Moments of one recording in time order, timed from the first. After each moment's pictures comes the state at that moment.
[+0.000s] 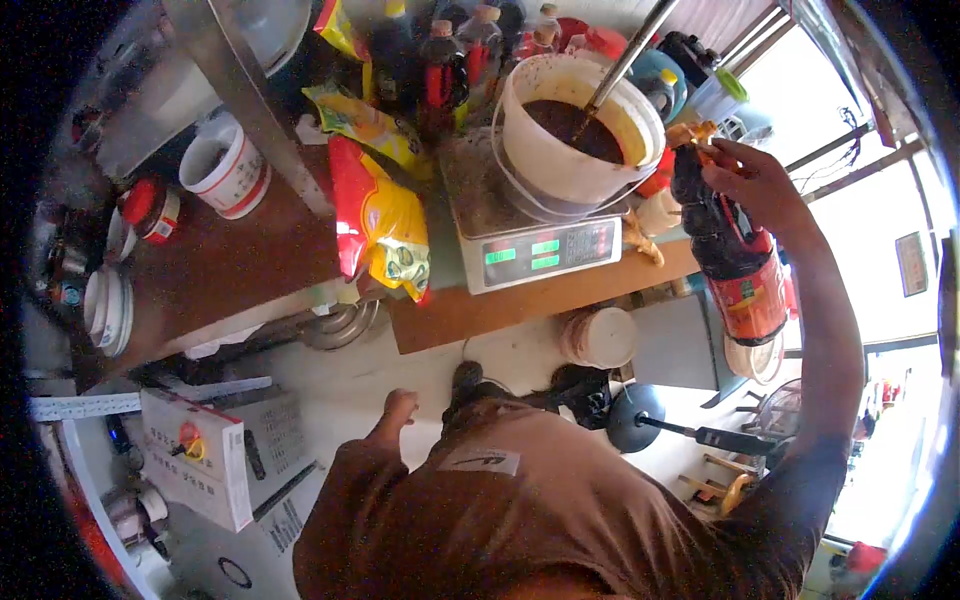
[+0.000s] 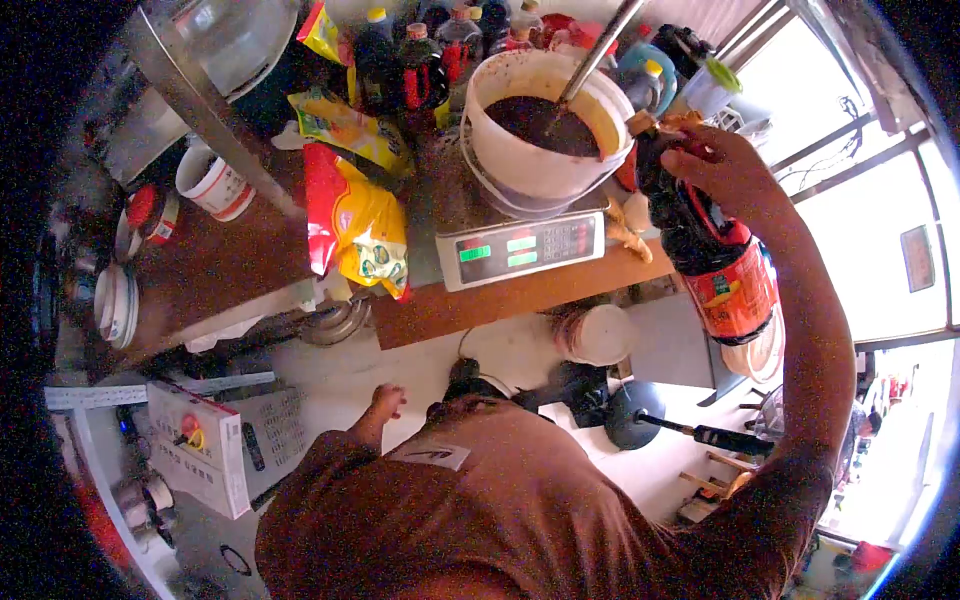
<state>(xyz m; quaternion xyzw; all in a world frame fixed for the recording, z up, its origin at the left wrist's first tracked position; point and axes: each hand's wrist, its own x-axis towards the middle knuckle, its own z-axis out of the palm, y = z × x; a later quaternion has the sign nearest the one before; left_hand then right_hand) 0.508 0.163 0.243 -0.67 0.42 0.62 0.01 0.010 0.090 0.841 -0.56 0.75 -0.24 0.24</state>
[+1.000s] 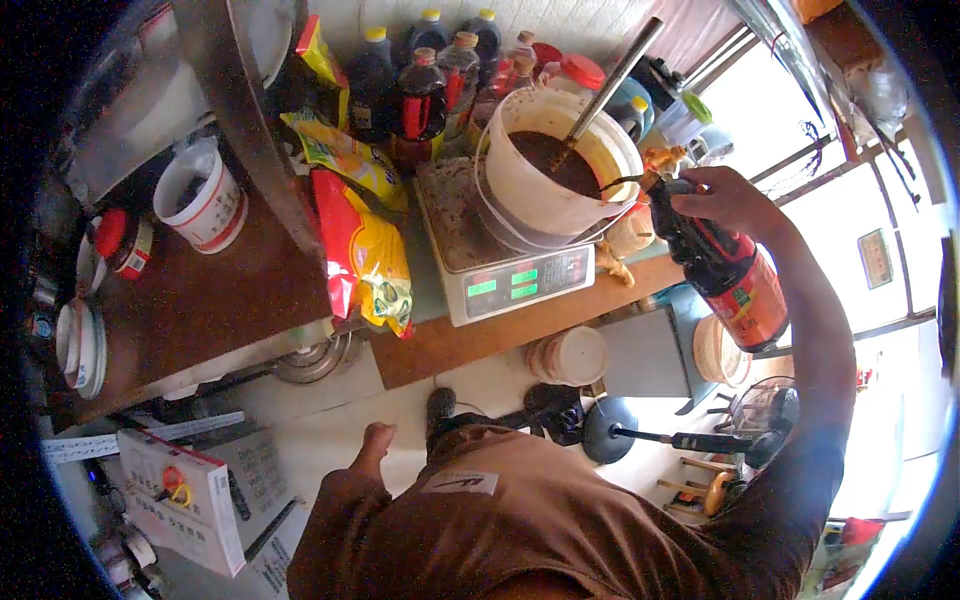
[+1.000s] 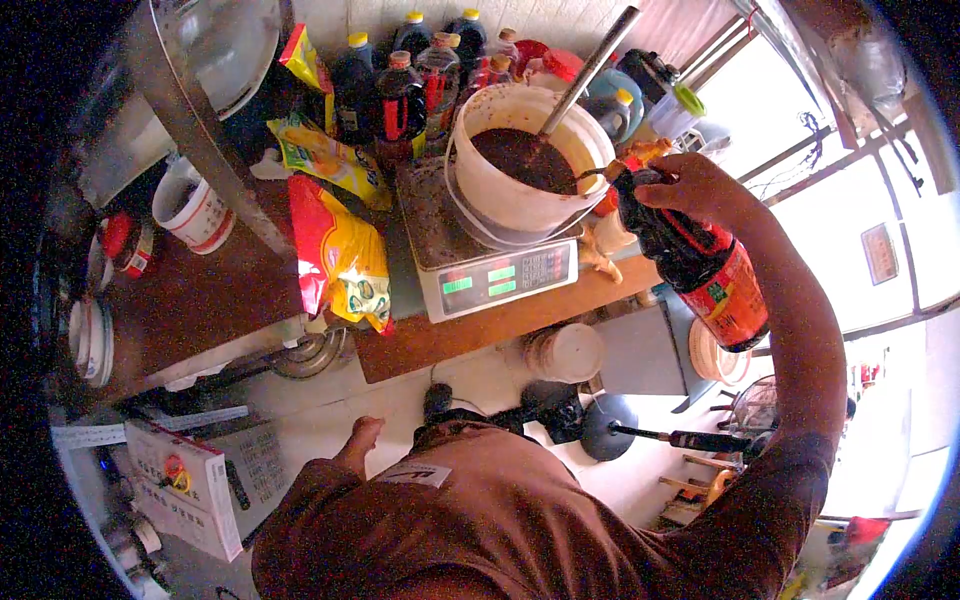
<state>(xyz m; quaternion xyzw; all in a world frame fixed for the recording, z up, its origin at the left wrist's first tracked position) 0.525 0.149 0.242 -0.66 0.42 0.62 0.07 0.019 0.058 0.866 -0.54 0.81 -0.02 0.22</state>
